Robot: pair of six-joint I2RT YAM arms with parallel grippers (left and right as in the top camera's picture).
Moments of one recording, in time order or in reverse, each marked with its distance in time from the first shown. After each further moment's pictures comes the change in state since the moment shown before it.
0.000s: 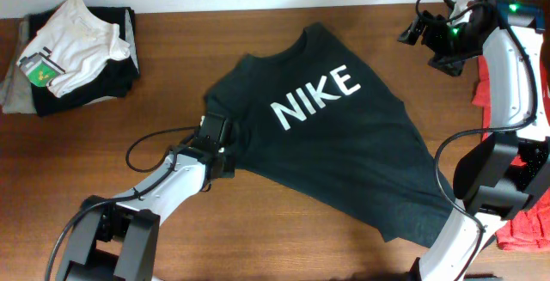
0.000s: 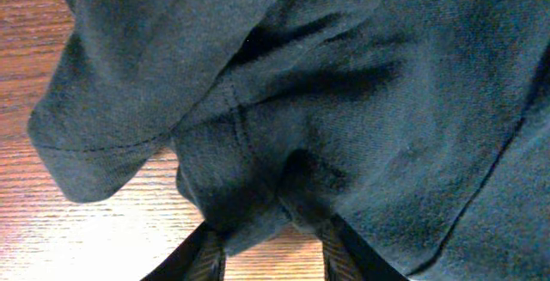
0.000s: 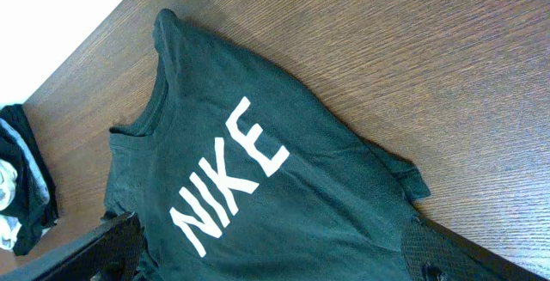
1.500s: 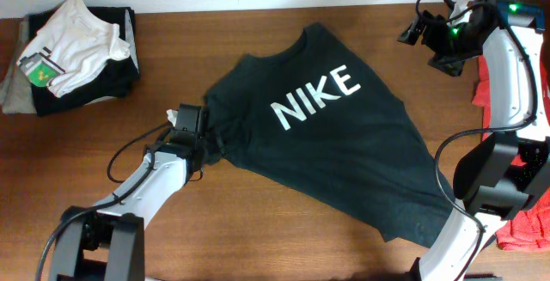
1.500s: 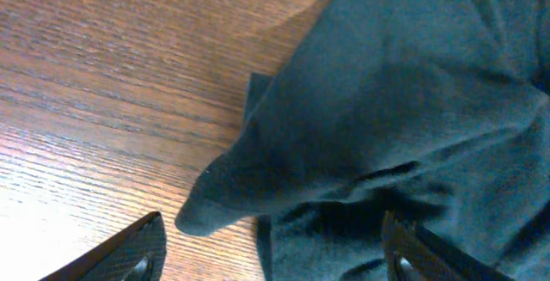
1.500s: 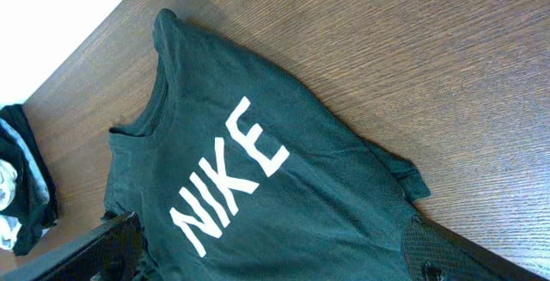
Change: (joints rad) left arm 0.125 -0.043 0.013 0.057 0.034 -0.259; right arm 0.000 0.000 0.000 0.000 0.000 0.000
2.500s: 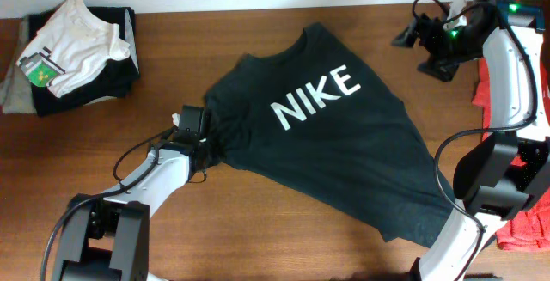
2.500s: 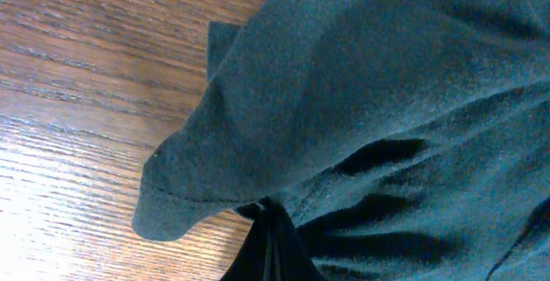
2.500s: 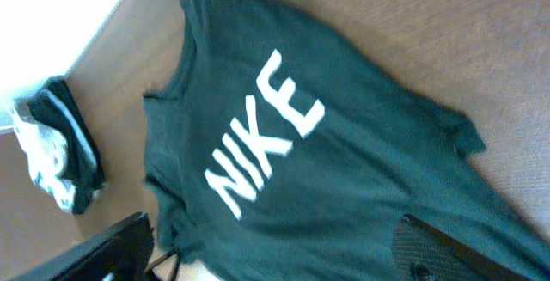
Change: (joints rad) left arm 0.002 0.055 0.001 0.000 0.077 -0.011; right arm -0.002 0.000 0.000 -0.090 -0.122 0.031
